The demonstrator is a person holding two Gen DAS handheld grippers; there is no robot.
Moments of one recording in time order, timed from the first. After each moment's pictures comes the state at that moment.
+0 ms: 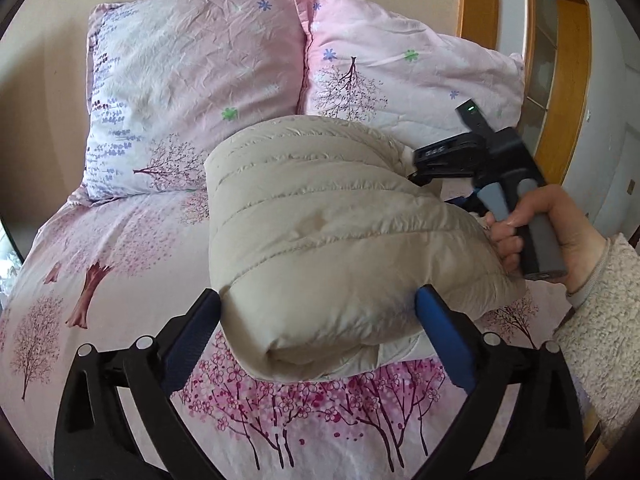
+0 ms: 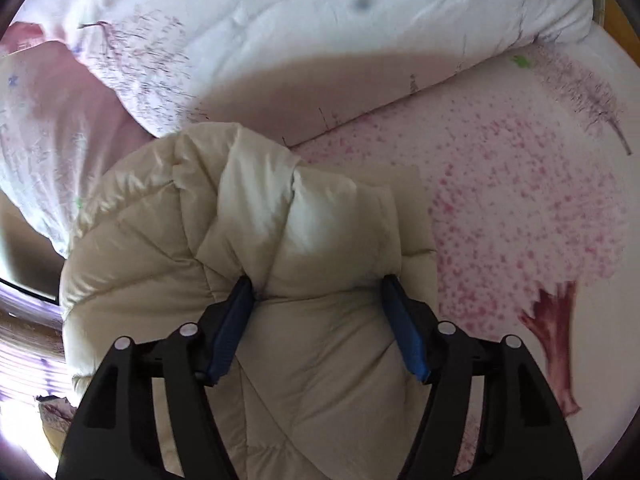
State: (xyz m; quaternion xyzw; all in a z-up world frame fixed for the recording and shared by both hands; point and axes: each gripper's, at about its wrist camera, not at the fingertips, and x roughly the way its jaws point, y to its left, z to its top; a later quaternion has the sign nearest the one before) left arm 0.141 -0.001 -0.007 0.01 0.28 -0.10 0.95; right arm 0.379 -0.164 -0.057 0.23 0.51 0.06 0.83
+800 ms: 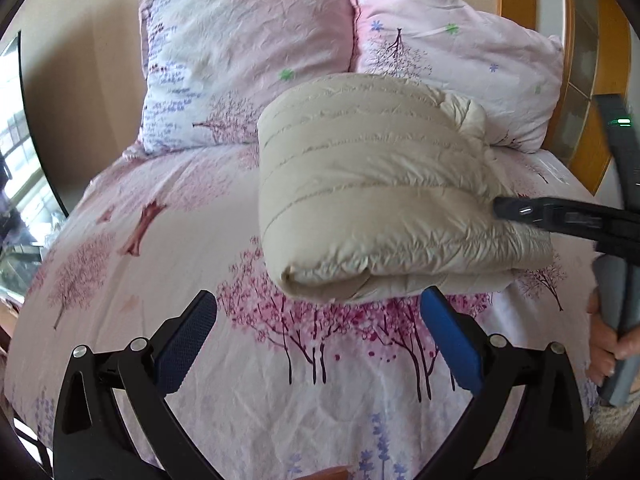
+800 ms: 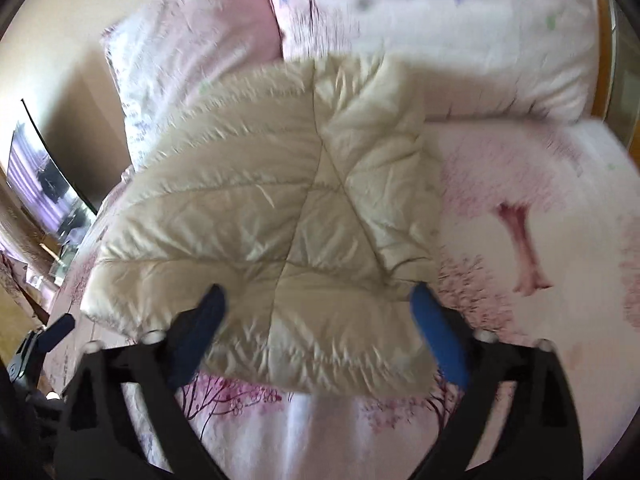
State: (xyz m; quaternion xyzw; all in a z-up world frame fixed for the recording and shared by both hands) left arm 0.101 0.013 -0.027 0.01 0.33 -0.02 0.94; right arm 0.194 -0.124 -0.039 0.07 0.39 0.13 0.91
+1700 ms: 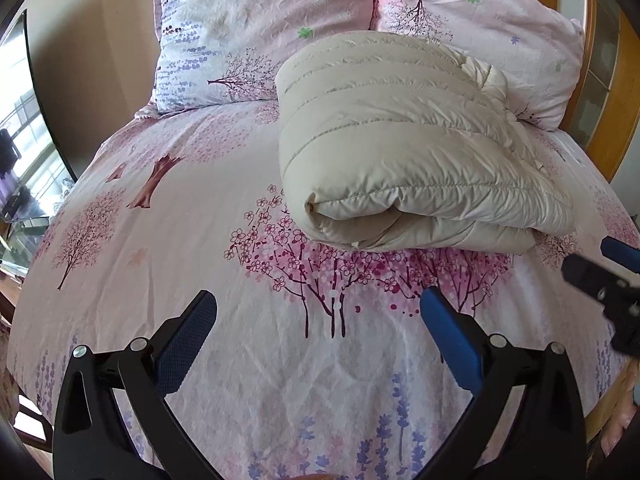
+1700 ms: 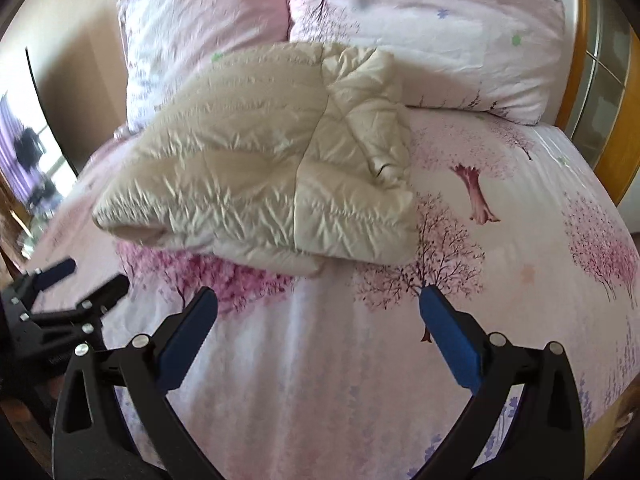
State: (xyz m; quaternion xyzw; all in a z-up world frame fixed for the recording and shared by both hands) left arm 0.094 0.019 -0.046 0.01 0.39 0.01 0.92; right arm 0.106 -0.100 -0.046 0.00 0.41 0.08 0.91
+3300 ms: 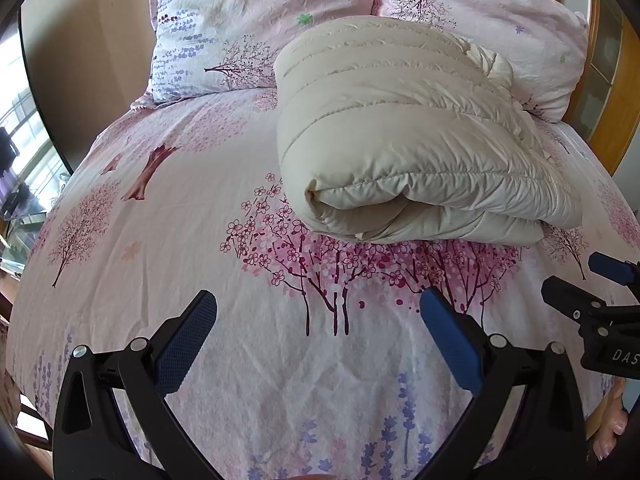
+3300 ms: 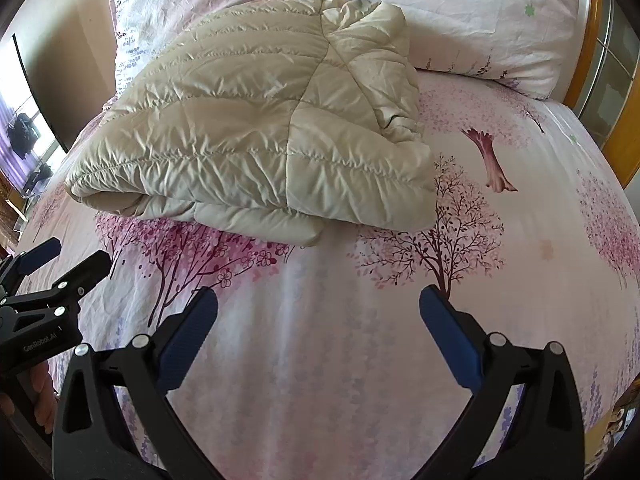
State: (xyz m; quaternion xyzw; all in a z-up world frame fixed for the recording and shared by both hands) left arm 0.100 0.019 -0.054 0.01 0.40 0.01 0.91; right arm 0.115 -0.099 -0.070 0.00 0.46 0.08 0.89
